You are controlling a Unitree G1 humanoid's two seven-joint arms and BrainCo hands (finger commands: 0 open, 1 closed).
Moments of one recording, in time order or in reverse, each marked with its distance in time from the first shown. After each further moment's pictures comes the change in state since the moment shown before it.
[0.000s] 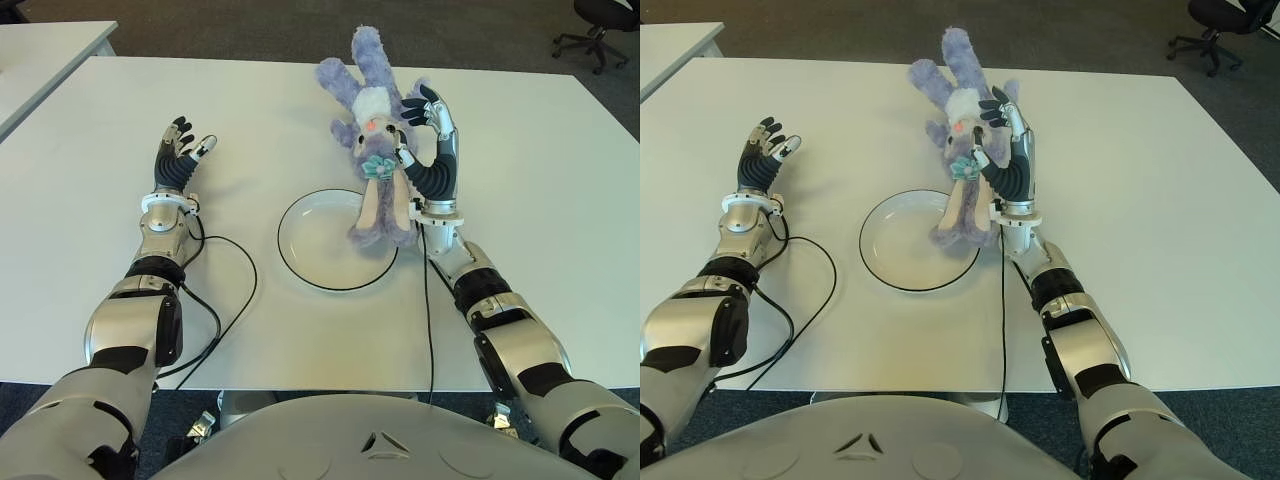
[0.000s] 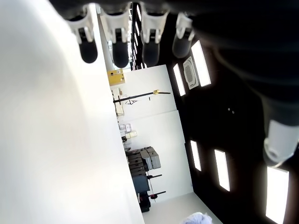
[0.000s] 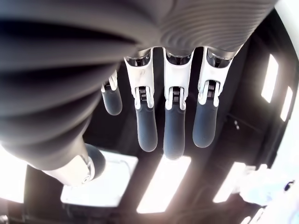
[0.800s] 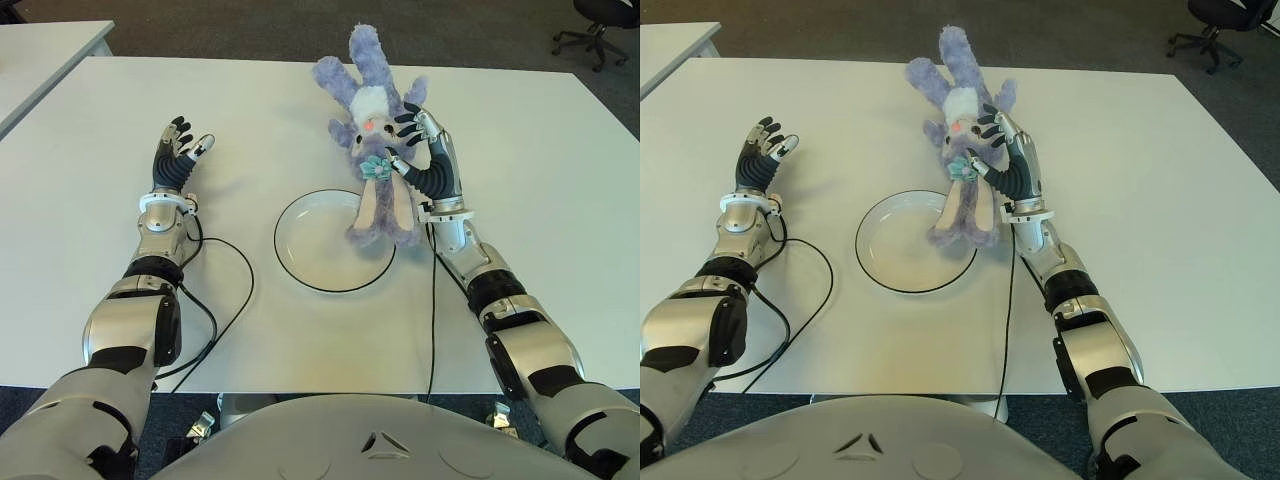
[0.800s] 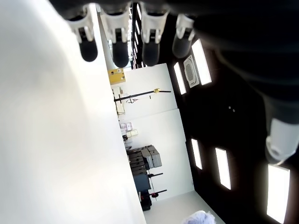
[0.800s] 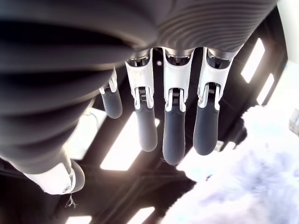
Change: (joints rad) left arm 0.000 0.006 0.006 0.001 -0.001 0.000 -0.015; right arm 0.015 -0.045 -0.031 0.000 0.006 0.130 0.224
